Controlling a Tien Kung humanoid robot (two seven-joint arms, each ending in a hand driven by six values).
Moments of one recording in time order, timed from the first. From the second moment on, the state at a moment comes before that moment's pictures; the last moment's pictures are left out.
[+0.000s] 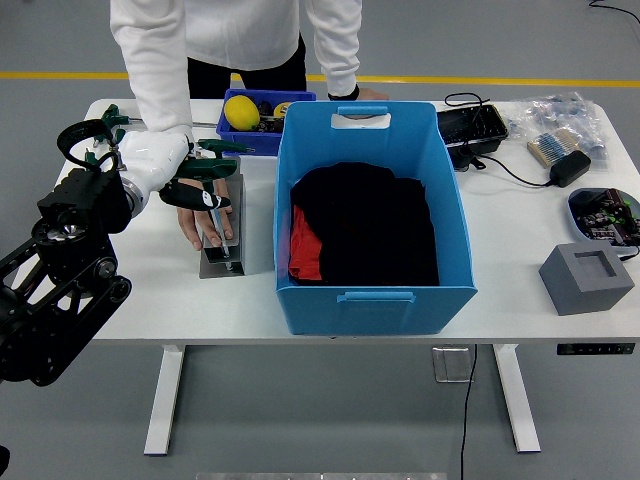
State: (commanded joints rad) left arm -0.52 0.30 -1.04 -1.46 2.27 -0.29 0.51; right arm 0.14 -0.18 0.24 0.20 -0.13 -0.08 0.04
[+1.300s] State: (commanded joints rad) left arm -0.54 0.31 -1.04 -1.44 2.25 -0.32 0.51; right arm 0.15 -0.18 0.24 0.19 -0.13 -0.08 0.04
